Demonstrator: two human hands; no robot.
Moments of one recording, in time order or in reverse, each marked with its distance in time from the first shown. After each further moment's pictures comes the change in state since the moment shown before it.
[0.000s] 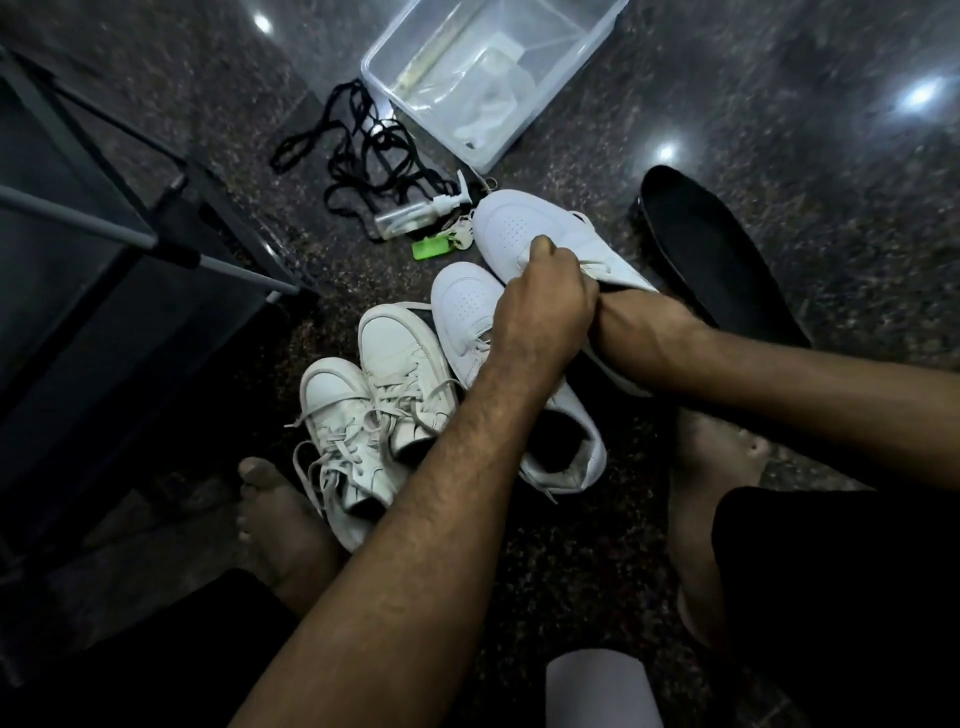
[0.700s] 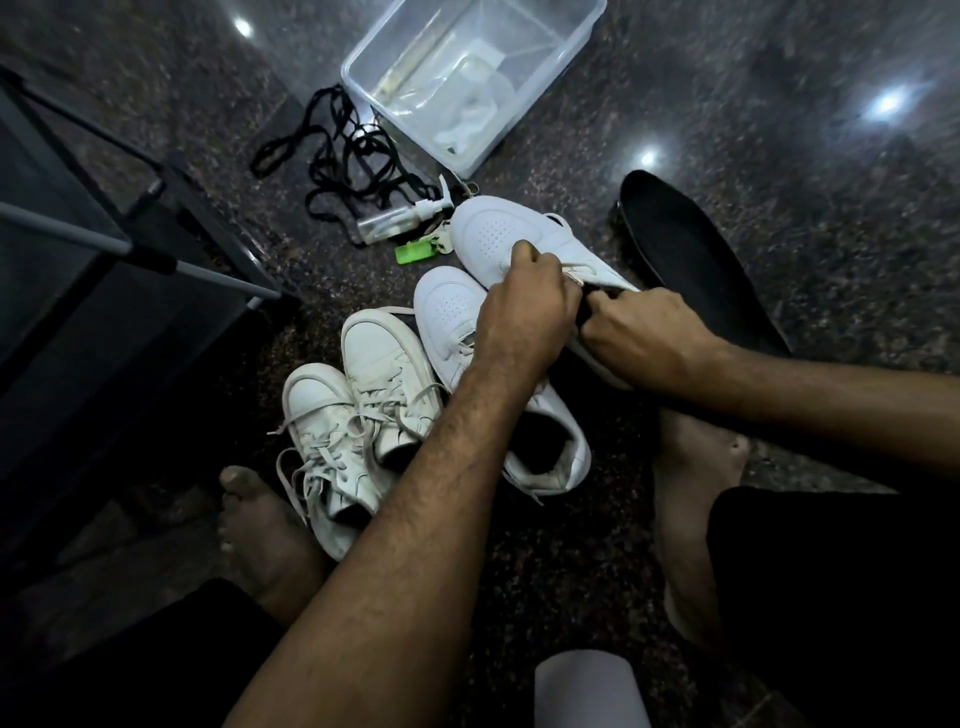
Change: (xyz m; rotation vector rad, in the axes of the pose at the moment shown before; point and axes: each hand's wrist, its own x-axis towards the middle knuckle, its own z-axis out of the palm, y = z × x) left_hand 0.001 -0.005 0.005 -0.008 0.016 0.043; right_hand -0.025 0.007 -0.014 -0.324 -0.003 0.007
